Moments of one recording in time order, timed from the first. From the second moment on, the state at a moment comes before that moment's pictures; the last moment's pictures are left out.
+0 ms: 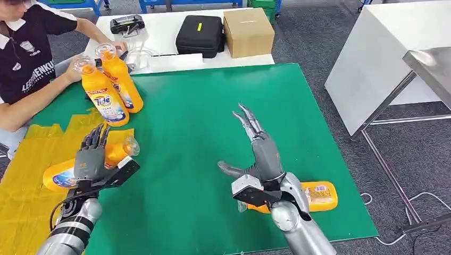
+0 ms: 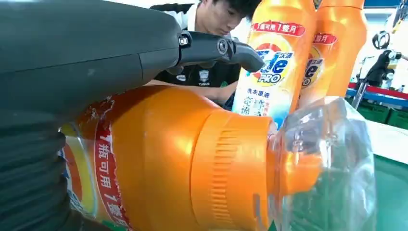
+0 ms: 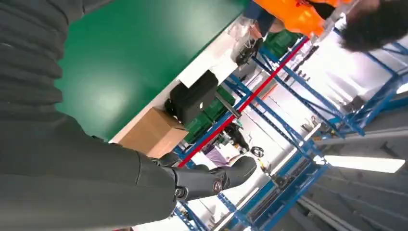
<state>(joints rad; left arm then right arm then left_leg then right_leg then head) -0.39 0.09 -0.05 -0.79 -1.04 0.58 -0.26 -0.16 -0.02 0.47 -1.56 0.61 -0.28 -0.34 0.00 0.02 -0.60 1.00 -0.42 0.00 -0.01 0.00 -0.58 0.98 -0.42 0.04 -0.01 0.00</state>
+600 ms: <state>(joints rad) -0.39 0.09 -0.07 -0.79 -1.10 0.59 -0.19 -0.16 -0.04 0.48 -1.56 0.64 -0.26 -0.33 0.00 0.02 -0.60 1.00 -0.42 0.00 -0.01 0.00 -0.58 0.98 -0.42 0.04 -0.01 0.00</state>
